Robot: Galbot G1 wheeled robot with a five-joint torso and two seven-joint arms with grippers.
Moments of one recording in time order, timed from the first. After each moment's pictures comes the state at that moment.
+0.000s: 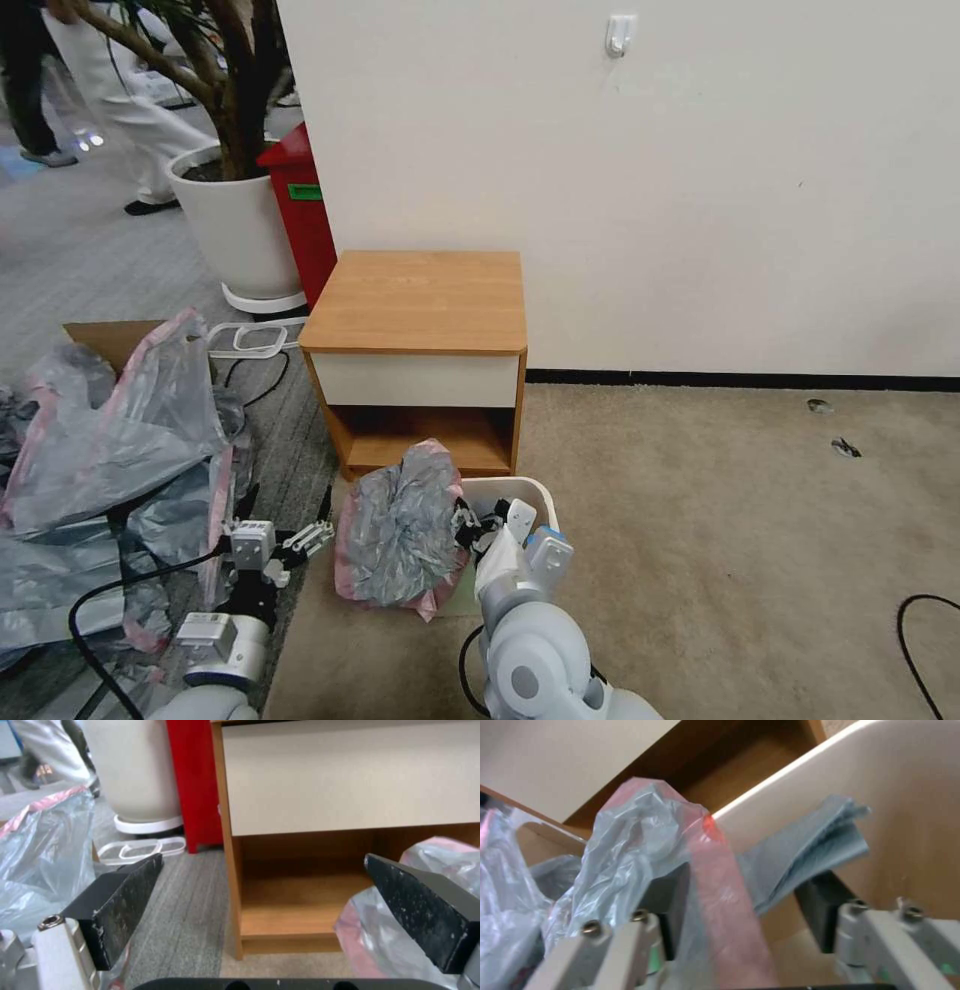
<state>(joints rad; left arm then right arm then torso) 1.72 -1.28 -0.63 -2.01 -0.24 -0.14 -0.02 -1.20 1.37 -0.24 1.97 0.89 -0.16 0.87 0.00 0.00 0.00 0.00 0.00</state>
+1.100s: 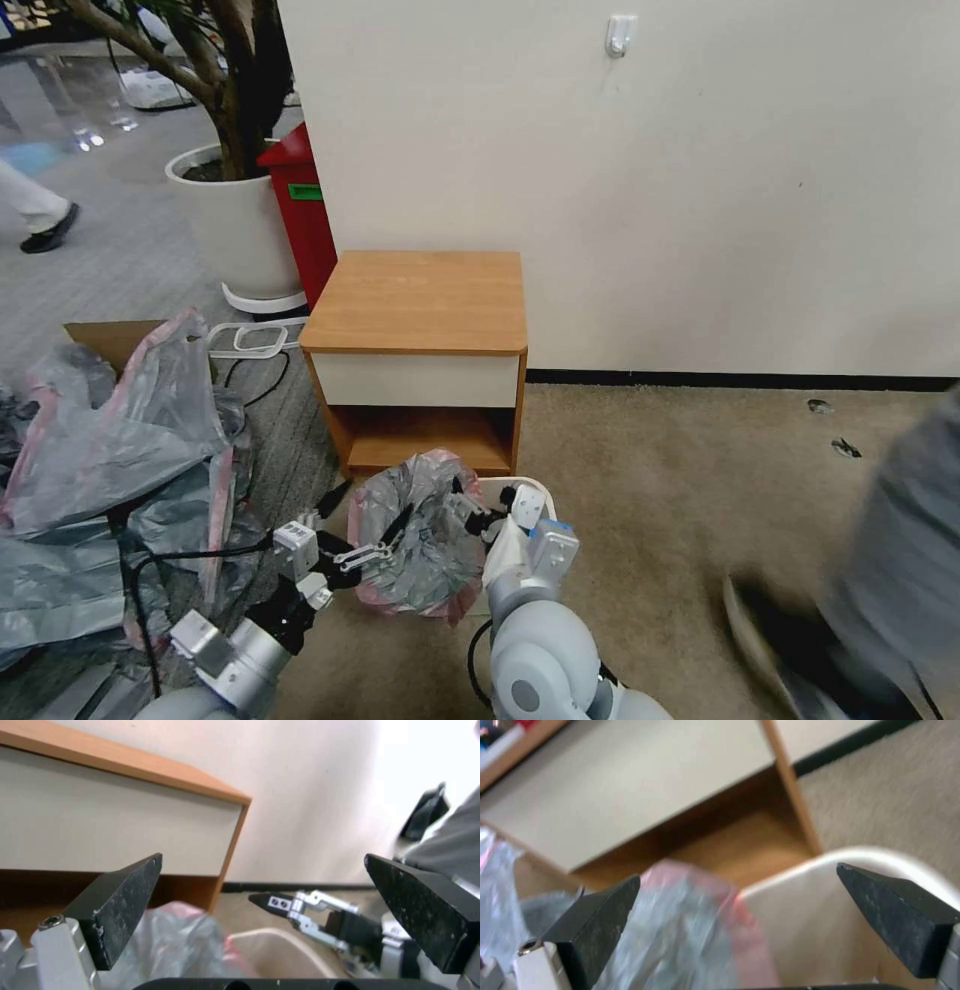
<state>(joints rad) 1.76 -1.20 -0.62 -2.17 -0.70 -0.01 0.46 -1.22 1.38 -0.19 2.02 0.68 -0.17 0.84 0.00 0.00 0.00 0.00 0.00</state>
